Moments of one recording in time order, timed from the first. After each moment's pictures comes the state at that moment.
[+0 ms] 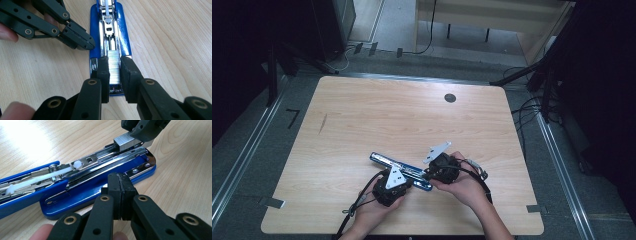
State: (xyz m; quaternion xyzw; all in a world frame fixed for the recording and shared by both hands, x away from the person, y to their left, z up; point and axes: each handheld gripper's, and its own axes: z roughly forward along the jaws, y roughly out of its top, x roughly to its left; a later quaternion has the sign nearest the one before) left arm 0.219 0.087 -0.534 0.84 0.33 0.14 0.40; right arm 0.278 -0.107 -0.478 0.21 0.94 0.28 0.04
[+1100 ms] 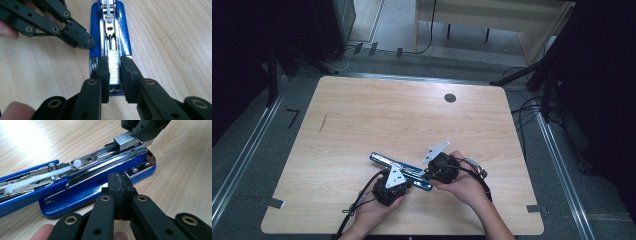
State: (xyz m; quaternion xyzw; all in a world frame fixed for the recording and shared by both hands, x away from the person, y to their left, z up) left arm 0.220 0.088 -0.534 0.85 0.33 0.13 0.40; right arm 0.280 -0.105 -0.477 0.20 0.94 0.27 0.04
